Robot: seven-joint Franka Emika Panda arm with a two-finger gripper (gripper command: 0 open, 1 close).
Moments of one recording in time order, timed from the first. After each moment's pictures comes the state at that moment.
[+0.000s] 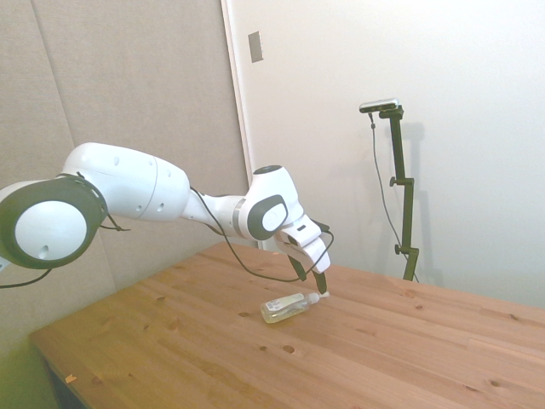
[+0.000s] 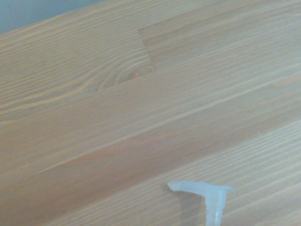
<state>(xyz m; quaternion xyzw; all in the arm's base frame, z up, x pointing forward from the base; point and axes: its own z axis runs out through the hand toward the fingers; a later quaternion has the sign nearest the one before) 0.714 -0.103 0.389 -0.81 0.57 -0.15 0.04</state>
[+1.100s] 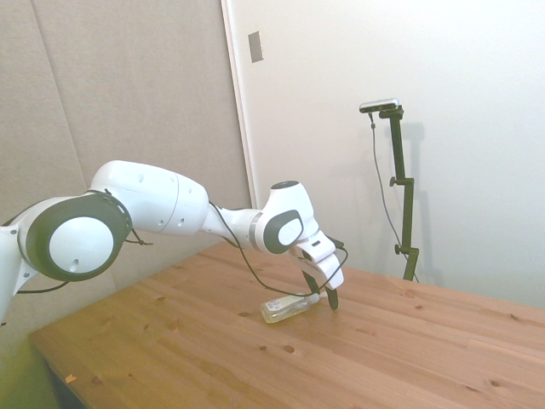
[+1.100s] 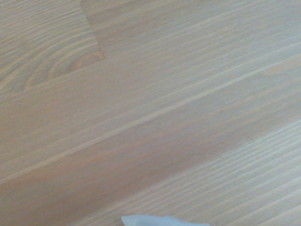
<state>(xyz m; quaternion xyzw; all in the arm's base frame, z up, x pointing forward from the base) 0.727 -0.129 0.352 -0.80 0.59 -0.13 0.02</state>
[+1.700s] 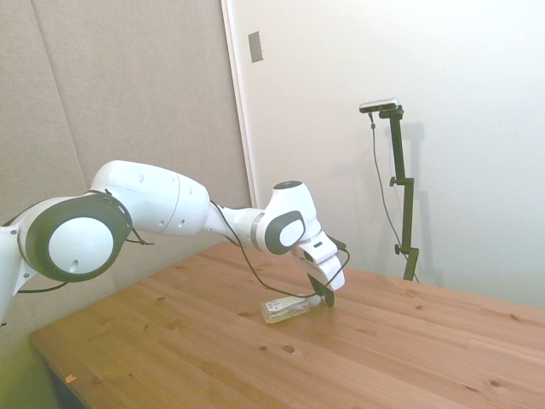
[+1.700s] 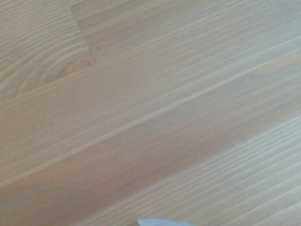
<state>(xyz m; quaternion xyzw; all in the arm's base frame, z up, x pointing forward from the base) 0.725 -0.136 0.353 -0.79 0.60 -0.13 0.03</state>
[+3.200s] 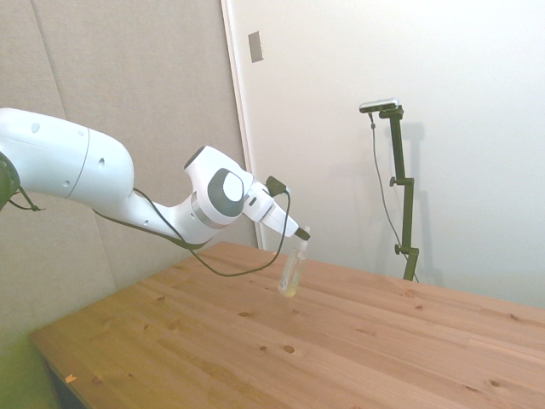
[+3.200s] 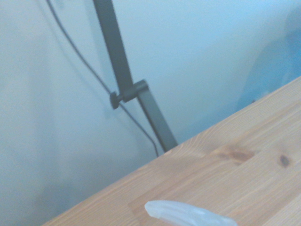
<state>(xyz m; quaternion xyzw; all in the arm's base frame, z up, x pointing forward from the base) 0.648 -0.054 0.491 -0.67 0.61 -0.42 0.08</state>
